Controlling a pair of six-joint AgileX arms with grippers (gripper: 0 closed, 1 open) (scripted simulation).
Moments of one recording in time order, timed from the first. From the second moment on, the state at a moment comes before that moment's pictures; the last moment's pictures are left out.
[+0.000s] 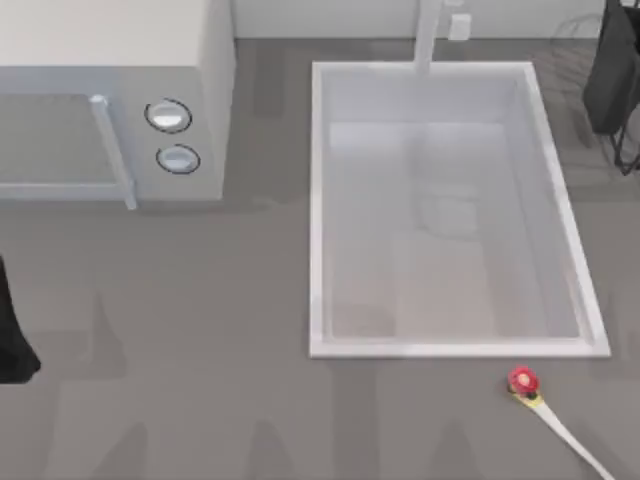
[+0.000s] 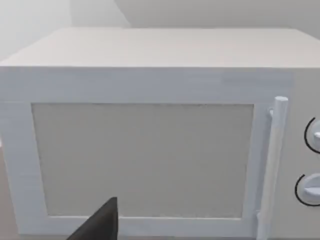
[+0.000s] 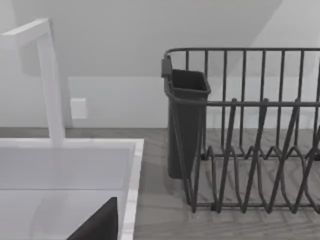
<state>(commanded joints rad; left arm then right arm) 0.00 0.00 0.00 0.00 0.00 0.00 0.00 0.00 0.00 0.00 0.00 0.00</state>
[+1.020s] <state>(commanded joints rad) 0.00 0.00 0.00 0.00 0.00 0.00 0.35 1.01 0.63 -0.73 0.00 -0.05</state>
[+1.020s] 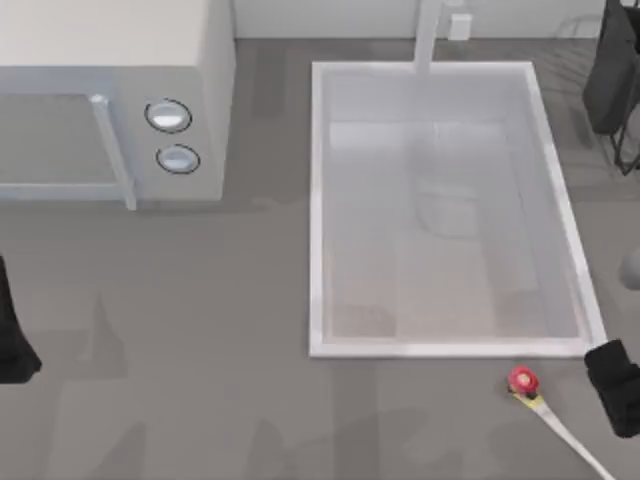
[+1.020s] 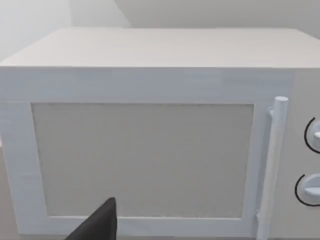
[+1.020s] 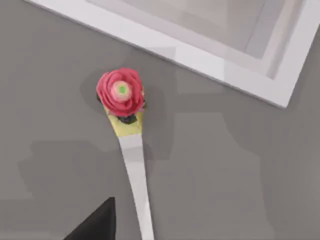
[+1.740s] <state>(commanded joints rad) 0.00 0.00 0.00 0.00 0.00 0.00 0.51 1.45 0.93 -1.05 0.00 -0.07</state>
